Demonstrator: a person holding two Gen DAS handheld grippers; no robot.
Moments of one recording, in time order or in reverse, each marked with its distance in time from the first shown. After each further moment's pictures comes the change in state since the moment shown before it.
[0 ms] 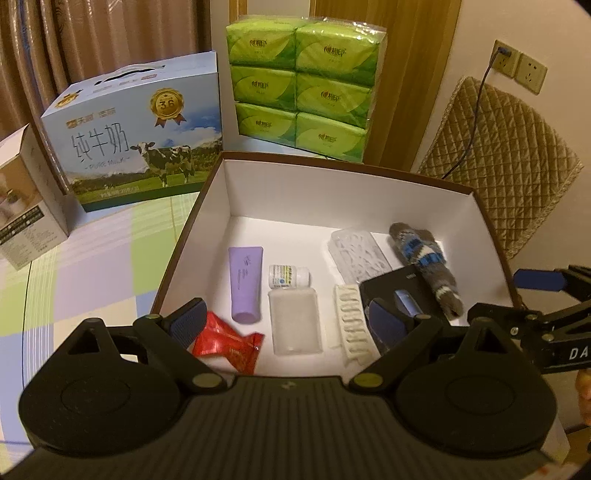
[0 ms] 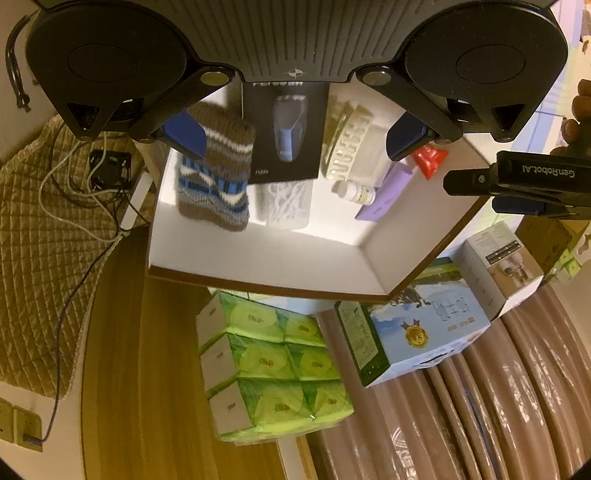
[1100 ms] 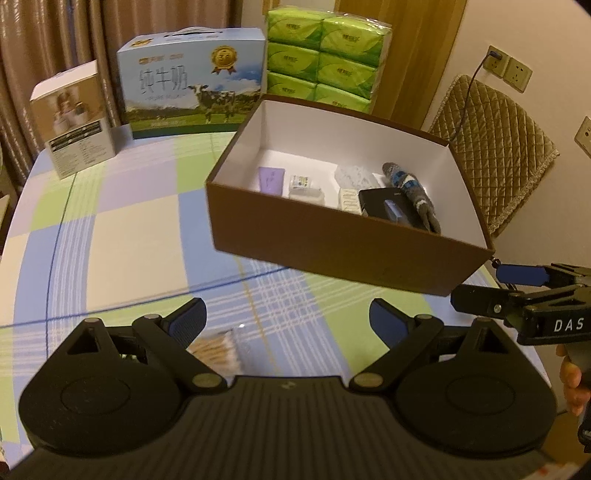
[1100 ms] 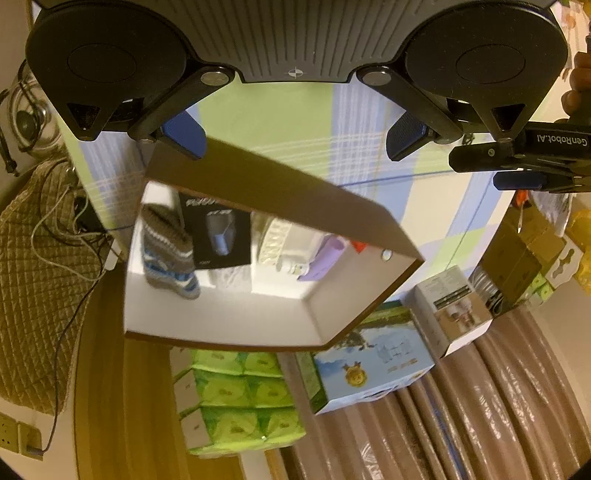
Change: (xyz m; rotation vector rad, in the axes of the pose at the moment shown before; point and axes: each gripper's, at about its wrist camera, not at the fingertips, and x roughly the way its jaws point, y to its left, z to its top) left arm -0.100 0.022 -0.123 -0.100 0.019 0.000; right arm -0.062 0.075 -0.087 -0.011 0.048 0.049
